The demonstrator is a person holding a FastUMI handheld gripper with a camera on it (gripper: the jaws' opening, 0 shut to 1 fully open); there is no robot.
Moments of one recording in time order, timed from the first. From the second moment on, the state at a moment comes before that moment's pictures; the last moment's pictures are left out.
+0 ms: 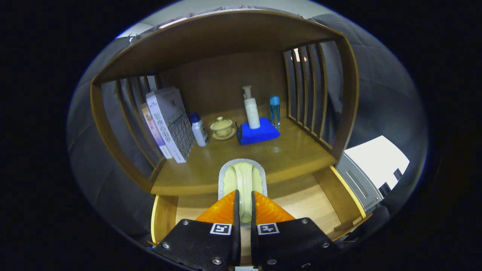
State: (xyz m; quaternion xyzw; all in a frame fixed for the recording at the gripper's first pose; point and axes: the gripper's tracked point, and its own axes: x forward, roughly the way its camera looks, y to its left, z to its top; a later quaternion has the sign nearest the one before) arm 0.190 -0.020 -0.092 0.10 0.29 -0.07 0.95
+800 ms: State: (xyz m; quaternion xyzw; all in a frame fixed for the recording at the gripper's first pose) arm 0.328 -0.009 -0.125 -0.06 0.27 -0.02 0.96
